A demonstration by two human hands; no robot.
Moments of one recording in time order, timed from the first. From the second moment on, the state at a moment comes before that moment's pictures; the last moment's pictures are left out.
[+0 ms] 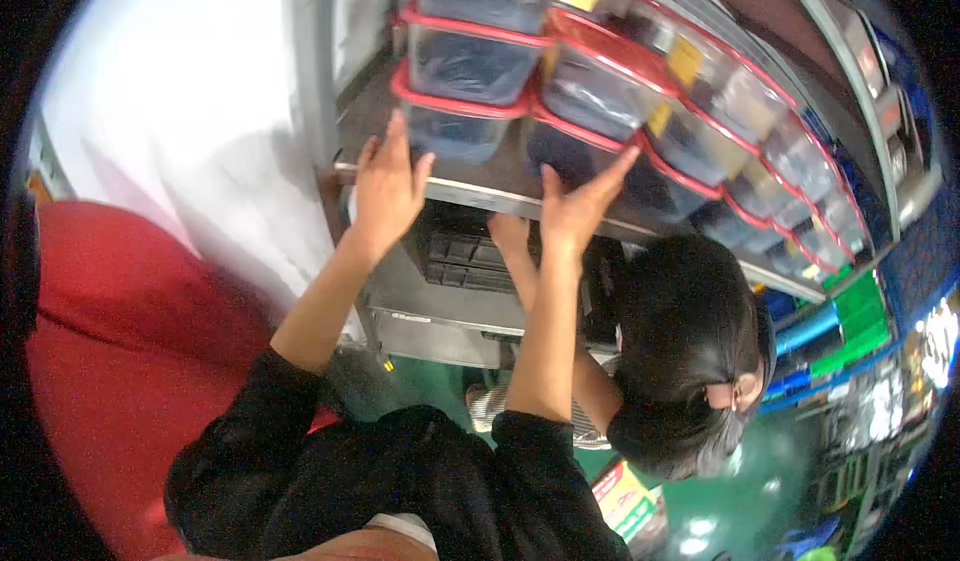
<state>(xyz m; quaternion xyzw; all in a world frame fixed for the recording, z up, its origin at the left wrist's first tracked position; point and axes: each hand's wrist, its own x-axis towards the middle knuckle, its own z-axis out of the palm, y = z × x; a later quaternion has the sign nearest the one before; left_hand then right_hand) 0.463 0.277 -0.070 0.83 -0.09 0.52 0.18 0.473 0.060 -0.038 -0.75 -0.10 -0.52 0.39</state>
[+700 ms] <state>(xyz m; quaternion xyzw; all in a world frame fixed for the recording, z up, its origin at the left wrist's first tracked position) 0.614 0.382 0.003 0.69 -0.16 0.02 0.70 0.435 0.210 -0.039 -0.82 -0.14 -0.44 0.34</state>
